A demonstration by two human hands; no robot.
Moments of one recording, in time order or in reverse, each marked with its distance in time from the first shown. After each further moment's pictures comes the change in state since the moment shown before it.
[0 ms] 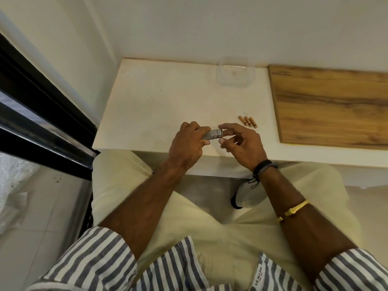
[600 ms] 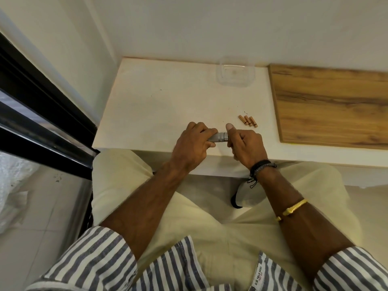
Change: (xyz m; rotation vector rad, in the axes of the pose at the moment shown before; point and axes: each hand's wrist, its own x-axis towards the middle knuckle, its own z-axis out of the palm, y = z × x) left_hand -0.001 0.006 0.004 -0.012 0.010 0.116; right_hand 0.001 -0.003 0.005 -0.150 0.117 0.164
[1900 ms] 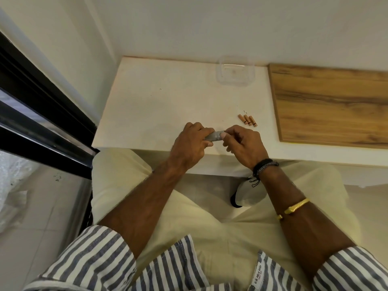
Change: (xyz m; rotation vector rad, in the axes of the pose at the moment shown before) left_hand 0.001 -0.003 -0.003 -0.055 -0.056 -0.064; right_hand 0.000 0.004 -0.007 0.003 -0.102 -0.148
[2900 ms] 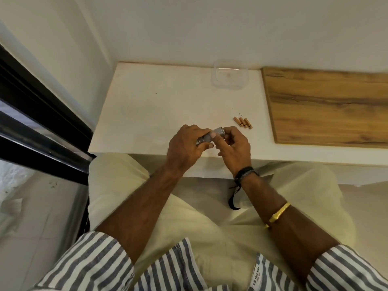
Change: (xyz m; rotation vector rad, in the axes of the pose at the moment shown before) left_hand 0.001 -0.001 0.002 -0.088 0.158 0.020; right_hand -0.009 -0.016 0.032 0.377 0.249 0.172
